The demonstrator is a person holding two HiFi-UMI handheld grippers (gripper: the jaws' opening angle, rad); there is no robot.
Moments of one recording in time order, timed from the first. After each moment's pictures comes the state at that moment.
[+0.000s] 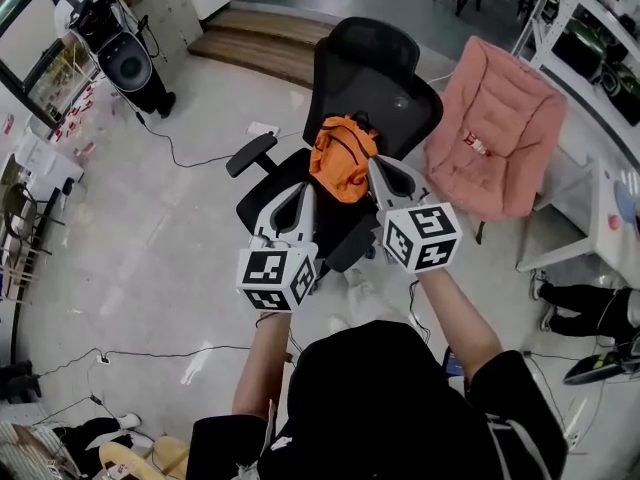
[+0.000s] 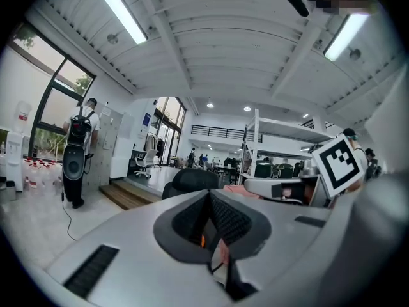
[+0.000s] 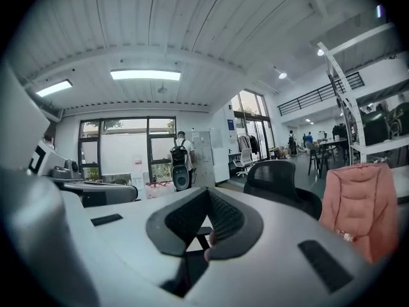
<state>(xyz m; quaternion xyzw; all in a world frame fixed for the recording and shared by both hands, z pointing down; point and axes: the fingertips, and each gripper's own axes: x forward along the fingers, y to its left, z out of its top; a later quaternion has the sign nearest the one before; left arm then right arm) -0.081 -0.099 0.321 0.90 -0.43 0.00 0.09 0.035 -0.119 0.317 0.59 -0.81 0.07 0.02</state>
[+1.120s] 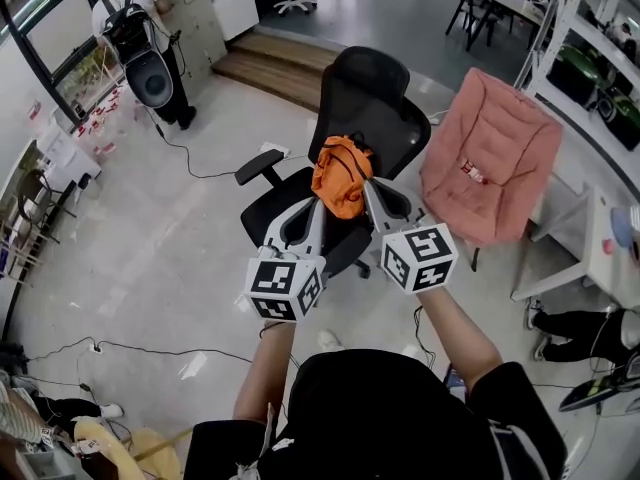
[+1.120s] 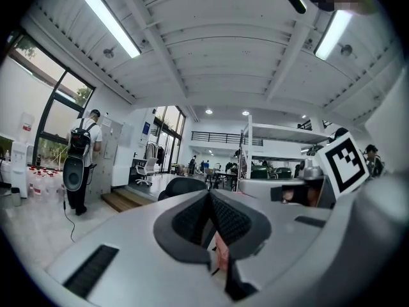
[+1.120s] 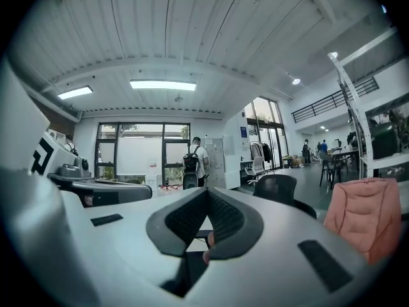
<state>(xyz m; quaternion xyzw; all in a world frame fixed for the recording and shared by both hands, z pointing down) -0.040 -0.006 0.272 0.90 -0.44 -0.02 0.06 0.049 -0.025 0.265 0.54 -0.84 0.03 0.01</state>
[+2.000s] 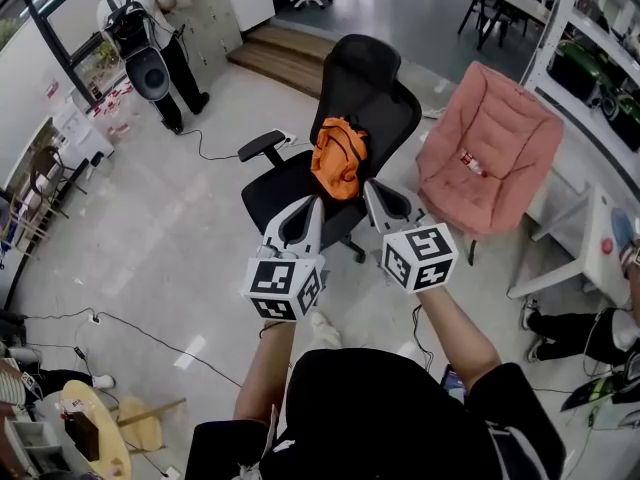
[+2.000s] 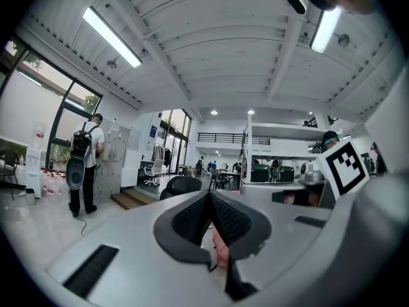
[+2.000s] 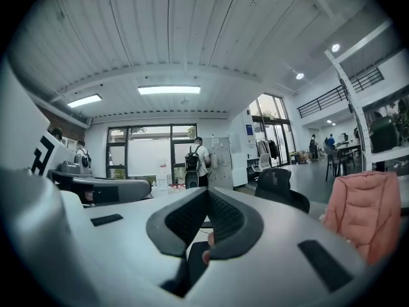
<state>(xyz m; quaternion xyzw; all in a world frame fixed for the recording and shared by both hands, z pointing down) -0.004 0.097 0.270 0.88 -0.48 -0.02 0.06 0.086 0.071 0.273 0.51 -0.86 0.04 0.01</state>
